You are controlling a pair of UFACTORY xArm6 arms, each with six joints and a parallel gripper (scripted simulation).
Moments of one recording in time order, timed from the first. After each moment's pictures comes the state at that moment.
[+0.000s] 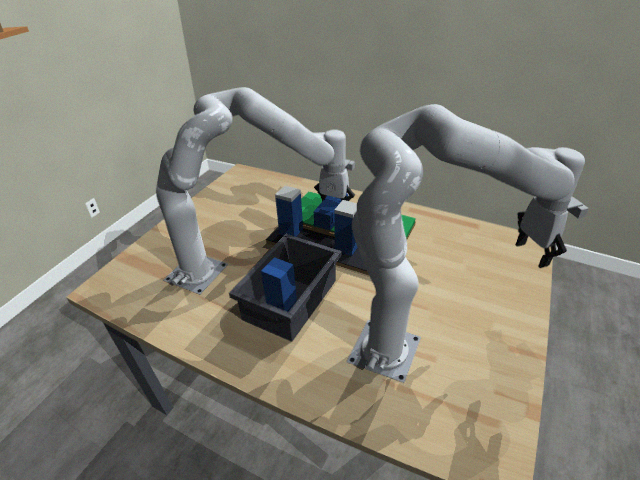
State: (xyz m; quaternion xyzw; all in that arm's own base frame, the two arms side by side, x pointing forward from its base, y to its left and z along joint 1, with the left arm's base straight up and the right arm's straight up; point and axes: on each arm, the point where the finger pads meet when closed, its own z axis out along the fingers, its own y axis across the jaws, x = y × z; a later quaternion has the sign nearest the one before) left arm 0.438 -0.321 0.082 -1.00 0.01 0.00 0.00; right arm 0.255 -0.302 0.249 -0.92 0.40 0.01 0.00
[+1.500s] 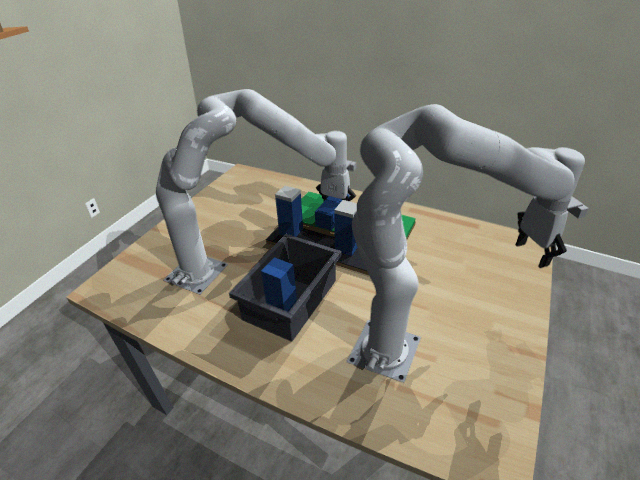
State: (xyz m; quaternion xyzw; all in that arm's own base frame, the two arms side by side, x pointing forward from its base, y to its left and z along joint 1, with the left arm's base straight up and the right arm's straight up) left arm 0.450 -0.321 0.073 -1.00 0.02 0.00 0.00; right arm 0.255 -0.302 0.249 -0.92 0.40 0.01 0.00
